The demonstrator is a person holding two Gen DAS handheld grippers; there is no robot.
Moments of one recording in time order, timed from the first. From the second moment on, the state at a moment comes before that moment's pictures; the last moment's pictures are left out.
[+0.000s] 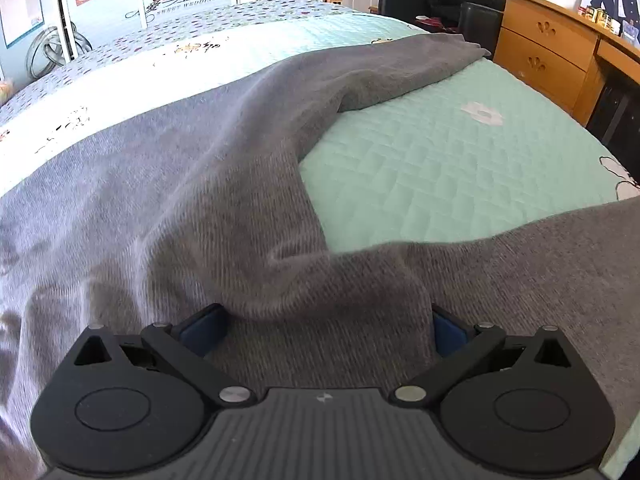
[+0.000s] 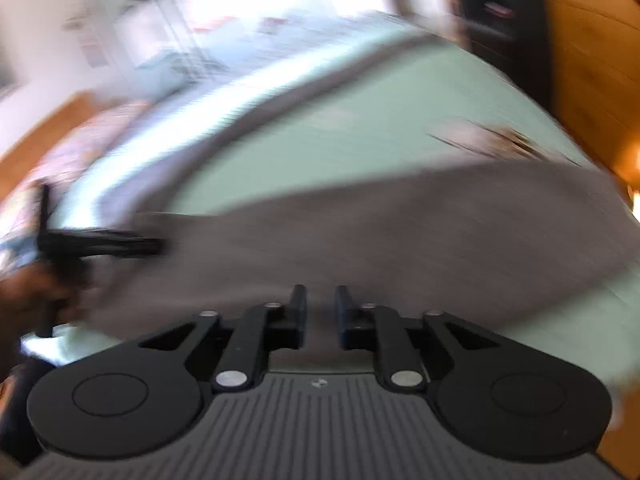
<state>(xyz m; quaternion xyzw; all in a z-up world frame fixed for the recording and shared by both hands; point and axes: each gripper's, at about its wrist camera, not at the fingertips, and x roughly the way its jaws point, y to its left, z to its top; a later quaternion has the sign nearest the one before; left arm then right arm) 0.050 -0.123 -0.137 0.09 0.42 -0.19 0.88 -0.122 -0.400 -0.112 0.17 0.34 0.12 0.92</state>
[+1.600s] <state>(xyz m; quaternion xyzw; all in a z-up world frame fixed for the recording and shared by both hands) -0.043 0.040 -0.144 0.00 0.38 -0.09 0.92 0.081 -0.322 -0.184 0.34 0.36 0.19 0.85</state>
